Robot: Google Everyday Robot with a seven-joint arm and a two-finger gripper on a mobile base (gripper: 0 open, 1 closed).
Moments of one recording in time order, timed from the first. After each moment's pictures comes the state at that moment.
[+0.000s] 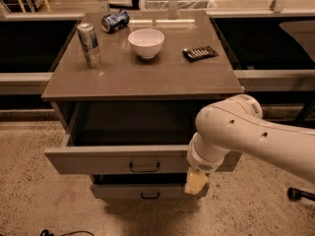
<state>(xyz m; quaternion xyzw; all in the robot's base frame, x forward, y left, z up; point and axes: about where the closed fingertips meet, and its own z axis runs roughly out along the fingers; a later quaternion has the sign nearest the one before) 0.440 -0.106 0.658 -0.64 0.76 0.02 0.10</state>
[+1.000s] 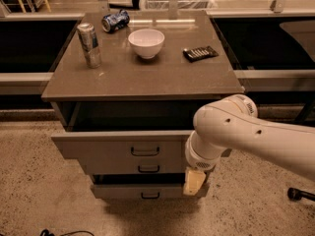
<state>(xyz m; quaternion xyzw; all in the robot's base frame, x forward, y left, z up) 0.450 -0.102 0.650 -0.65 0.75 0.02 0.10</state>
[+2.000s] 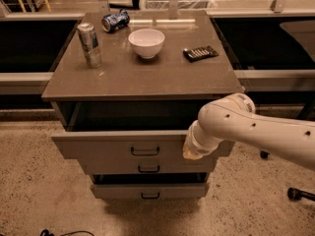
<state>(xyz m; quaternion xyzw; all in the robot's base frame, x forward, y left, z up) 0.528 -0.108 0.626 -0.67 0.72 -0.01 0.17</state>
